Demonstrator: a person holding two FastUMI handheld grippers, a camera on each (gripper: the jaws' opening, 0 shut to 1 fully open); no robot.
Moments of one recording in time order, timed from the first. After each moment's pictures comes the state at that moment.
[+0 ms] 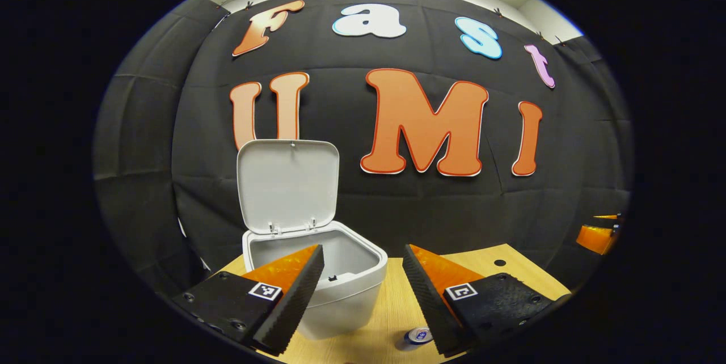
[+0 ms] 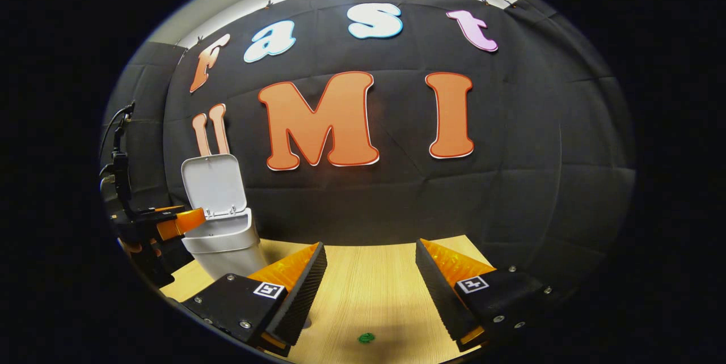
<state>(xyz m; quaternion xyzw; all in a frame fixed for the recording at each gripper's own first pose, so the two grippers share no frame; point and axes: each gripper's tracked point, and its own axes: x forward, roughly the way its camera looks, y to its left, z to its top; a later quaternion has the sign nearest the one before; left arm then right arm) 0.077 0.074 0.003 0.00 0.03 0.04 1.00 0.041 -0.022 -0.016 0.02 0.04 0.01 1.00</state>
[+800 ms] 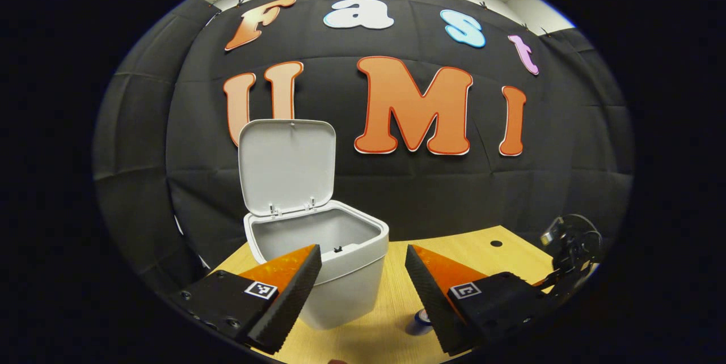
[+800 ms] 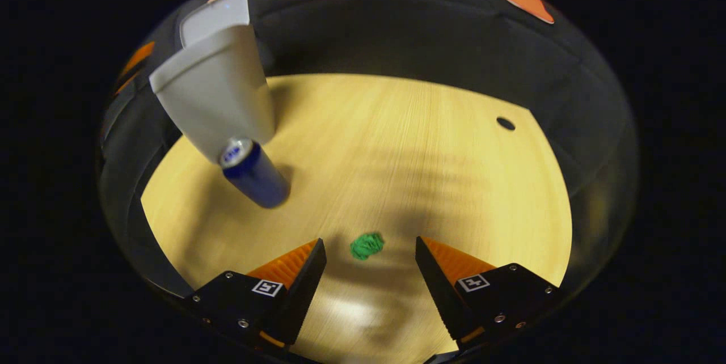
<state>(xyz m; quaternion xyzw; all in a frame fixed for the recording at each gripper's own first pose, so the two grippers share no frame) 0.047 0.082 -0.043 0.02 0.07 0.00 1.00 0.038 -0.014 -0.320 -0.08 0.44 0.11 0.89</state>
